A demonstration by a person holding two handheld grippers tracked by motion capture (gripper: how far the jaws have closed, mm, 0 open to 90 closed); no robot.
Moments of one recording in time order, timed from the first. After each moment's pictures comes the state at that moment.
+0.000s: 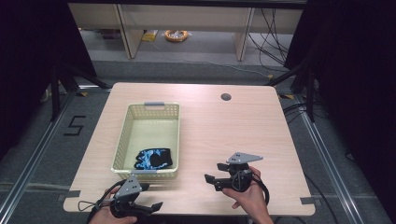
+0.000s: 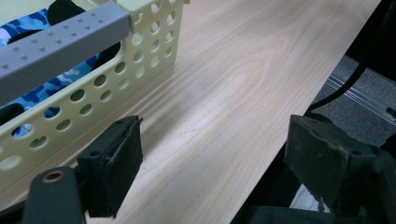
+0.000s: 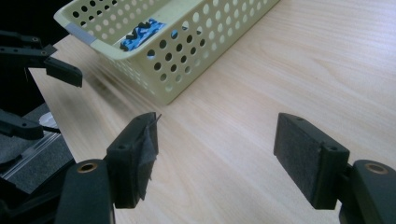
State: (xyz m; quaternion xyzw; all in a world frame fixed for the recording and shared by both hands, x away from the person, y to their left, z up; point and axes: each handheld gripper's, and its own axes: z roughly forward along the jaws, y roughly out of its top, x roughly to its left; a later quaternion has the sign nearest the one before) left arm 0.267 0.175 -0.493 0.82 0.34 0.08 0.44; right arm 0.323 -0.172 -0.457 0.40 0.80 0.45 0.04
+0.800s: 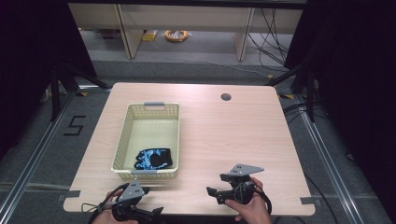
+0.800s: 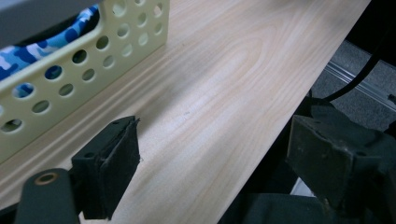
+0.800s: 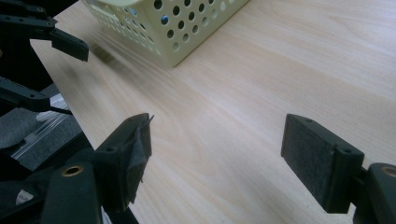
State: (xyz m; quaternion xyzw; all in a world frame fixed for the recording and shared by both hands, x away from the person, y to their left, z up) left arm 0.262 0.173 -0.502 0.85 0.33 0.08 0.41; right arm 0.302 -0.179 -0.476 0.39 0.81 0.43 0.04
